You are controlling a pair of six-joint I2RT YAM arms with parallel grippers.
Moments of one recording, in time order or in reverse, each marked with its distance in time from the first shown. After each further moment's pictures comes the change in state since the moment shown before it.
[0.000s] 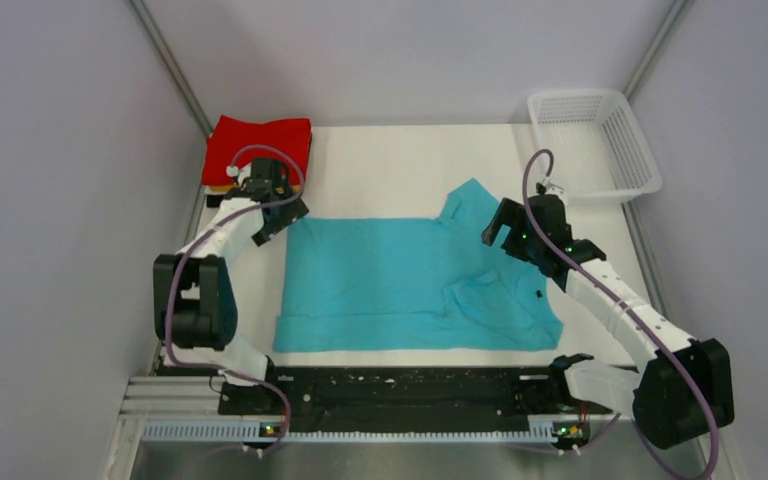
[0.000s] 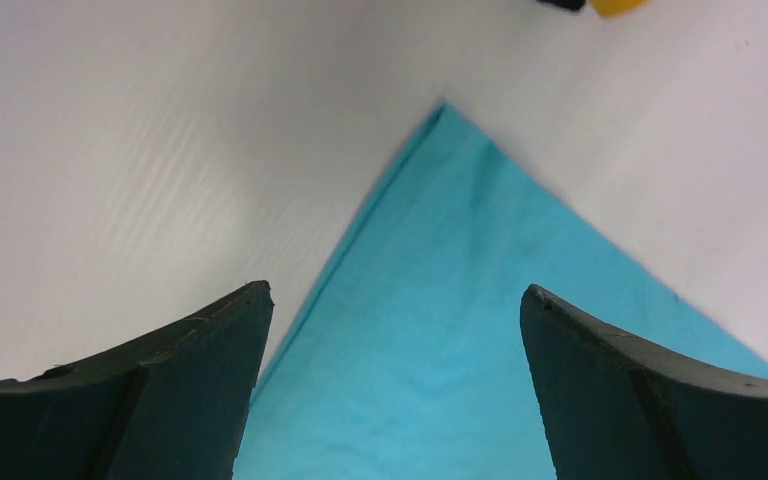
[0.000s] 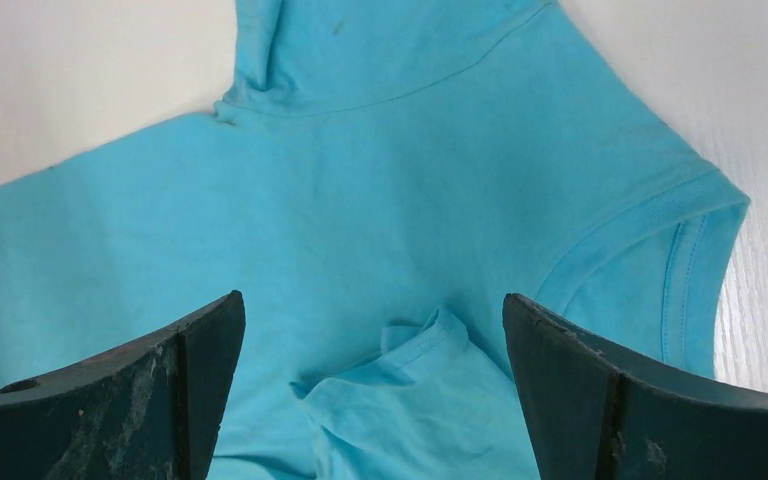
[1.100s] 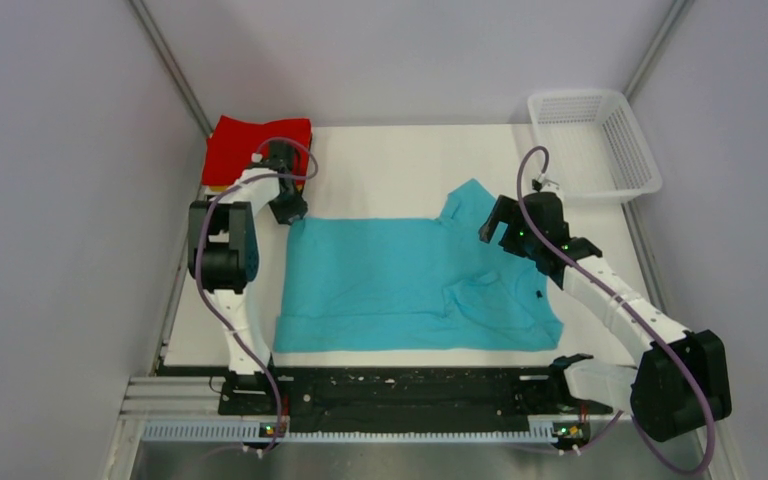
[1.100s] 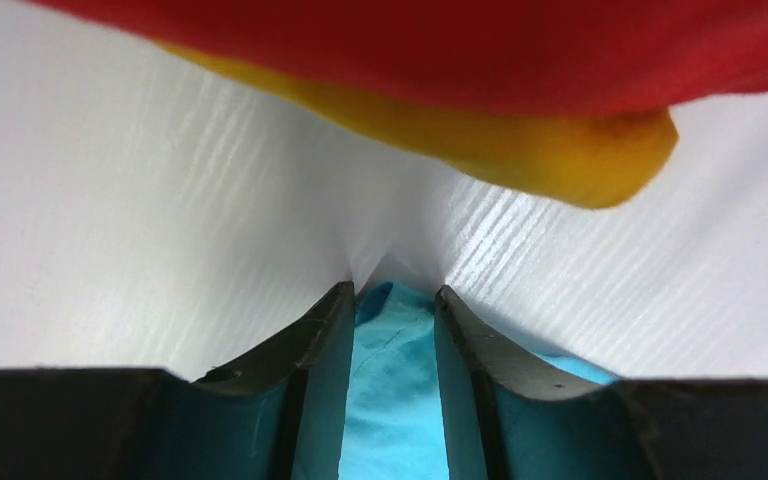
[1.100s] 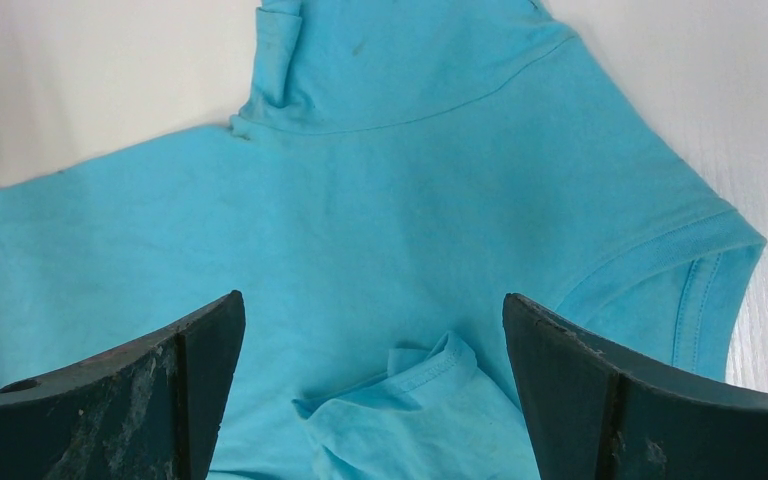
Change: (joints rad) left arm 0.045 0.514 0.392 -0.047 0.072 0.162; right arm 0.000 0.057 0.000 0.082 -0.012 -0.045
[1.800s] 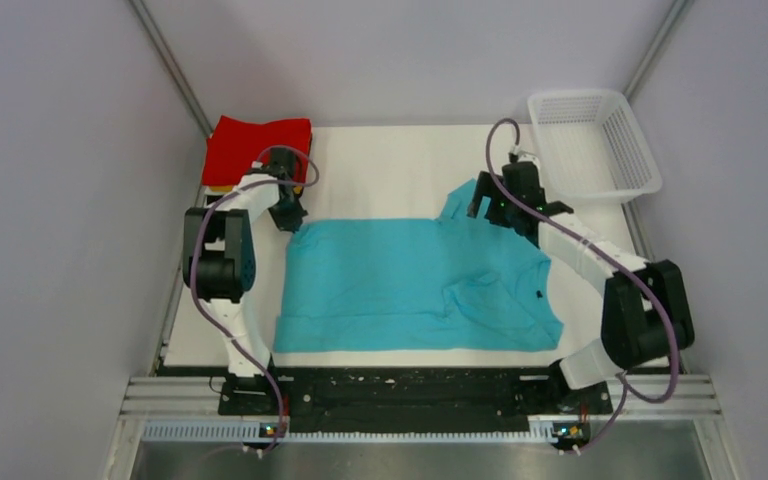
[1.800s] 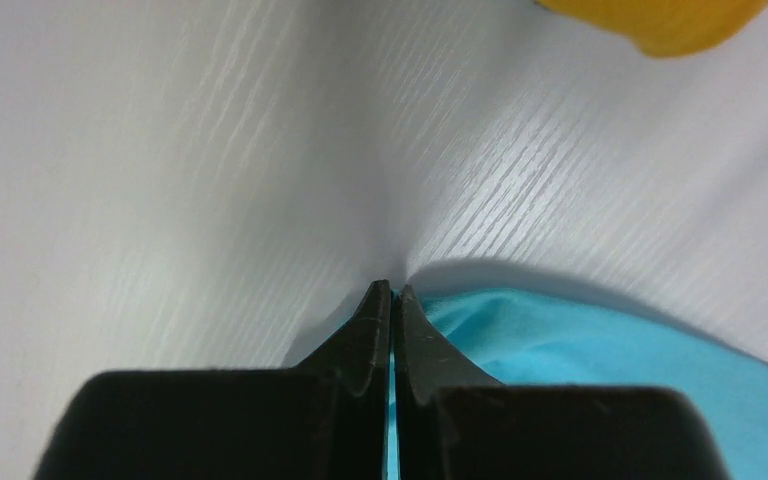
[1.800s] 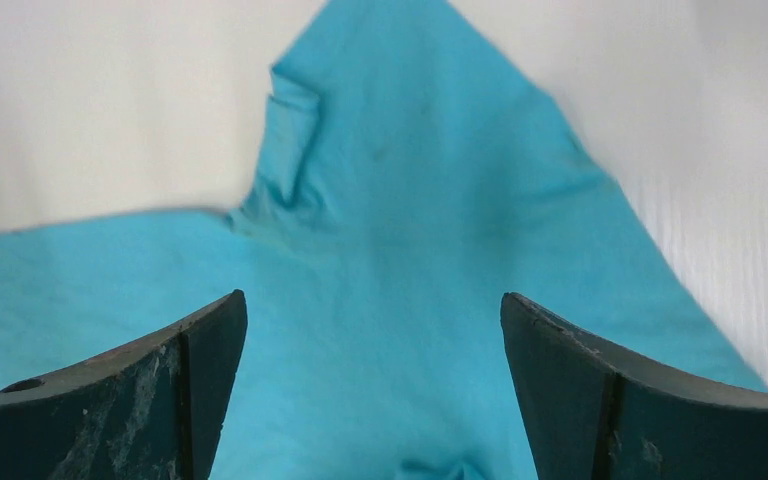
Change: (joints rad) left arm -0.022 -0.067 -0.078 -0.040 -0.014 -0.016; right arm 0.000 0.270 0.174 0.055 0.013 -0.093
